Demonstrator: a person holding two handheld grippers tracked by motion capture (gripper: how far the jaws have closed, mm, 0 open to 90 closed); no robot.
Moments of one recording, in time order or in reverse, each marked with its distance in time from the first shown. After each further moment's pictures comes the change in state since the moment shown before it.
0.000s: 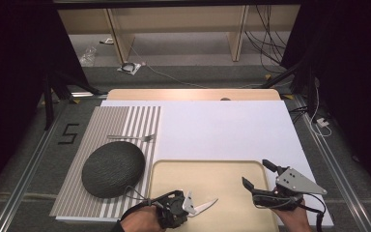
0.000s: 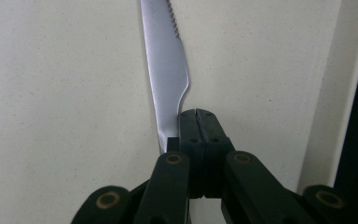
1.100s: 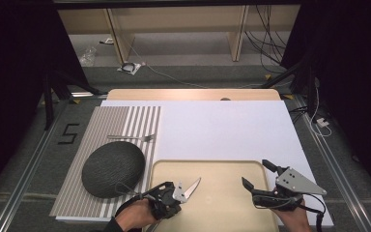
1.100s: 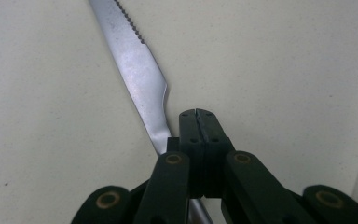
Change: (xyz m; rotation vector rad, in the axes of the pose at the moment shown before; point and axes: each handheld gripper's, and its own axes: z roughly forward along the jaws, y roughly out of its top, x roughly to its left) left arm 0.025 -0.017 -0.004 -0.050 0.058 -0.101; right arm 0.001 0.000 0.001 -0.006 0.001 -0.003
